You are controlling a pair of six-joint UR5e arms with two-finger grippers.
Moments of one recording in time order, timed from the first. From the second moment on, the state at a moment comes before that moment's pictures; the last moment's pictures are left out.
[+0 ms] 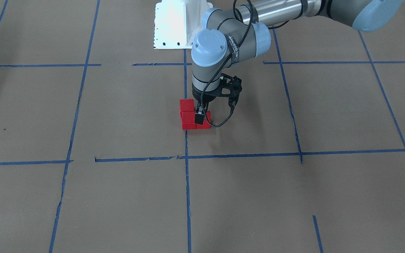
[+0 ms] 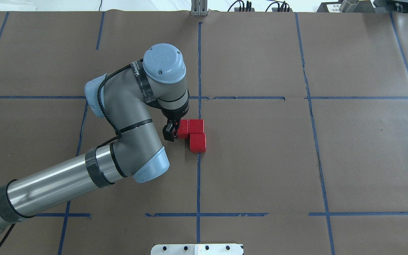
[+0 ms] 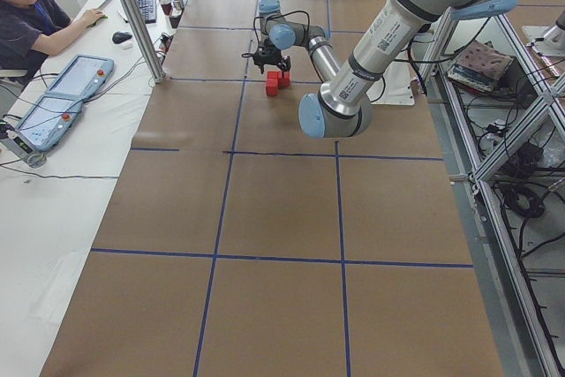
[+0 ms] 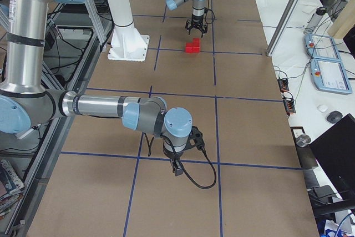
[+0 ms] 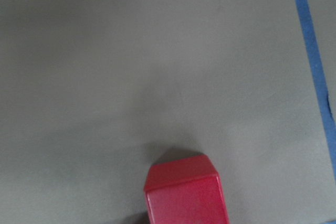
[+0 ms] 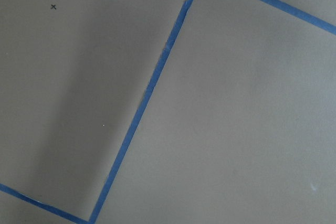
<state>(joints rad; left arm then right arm) -0.59 -2.40 -1.55 -1.49 -1.99 -2.40 1.66 -1.77 1.77 -1.77 2.30 -0.60</state>
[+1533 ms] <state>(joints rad) -1.41 -1.66 -1.74 -1.45 -2.28 -0.14 1.66 -1.77 1.77 -1.77 2.30 -0.58</state>
